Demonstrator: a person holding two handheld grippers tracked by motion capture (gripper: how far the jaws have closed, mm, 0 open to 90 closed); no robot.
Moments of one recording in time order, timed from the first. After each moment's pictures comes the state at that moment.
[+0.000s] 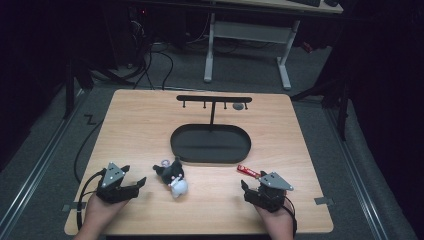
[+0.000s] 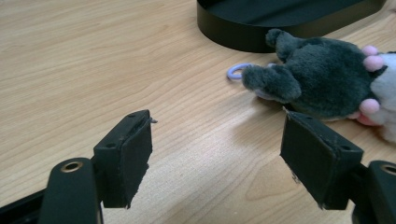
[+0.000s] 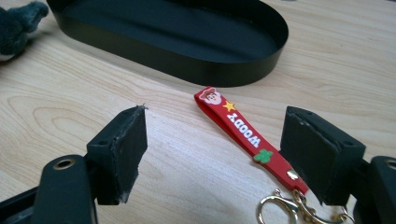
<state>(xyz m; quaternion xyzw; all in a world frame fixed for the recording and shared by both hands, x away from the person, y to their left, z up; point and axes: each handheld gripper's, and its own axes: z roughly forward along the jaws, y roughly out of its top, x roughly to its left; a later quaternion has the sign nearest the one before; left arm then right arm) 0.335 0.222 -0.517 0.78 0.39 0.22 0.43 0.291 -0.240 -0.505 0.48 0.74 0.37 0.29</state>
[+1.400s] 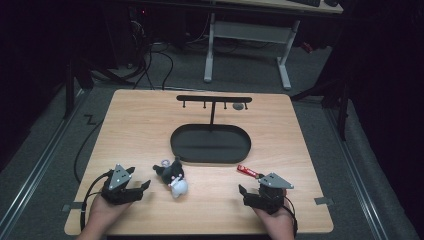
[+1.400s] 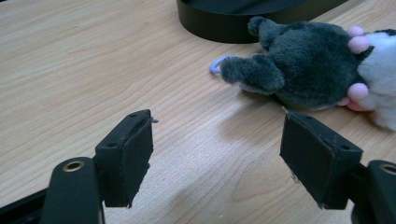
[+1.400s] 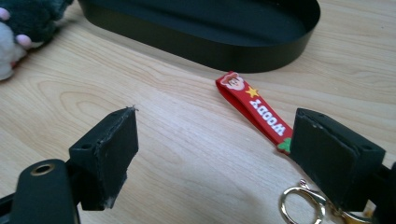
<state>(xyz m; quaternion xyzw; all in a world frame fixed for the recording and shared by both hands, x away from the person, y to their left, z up) 0.333 0.210 -0.521 0.81 0.36 0.23 0.41 0.291 -0.244 -0.509 0.48 0.75 0.38 0.24</state>
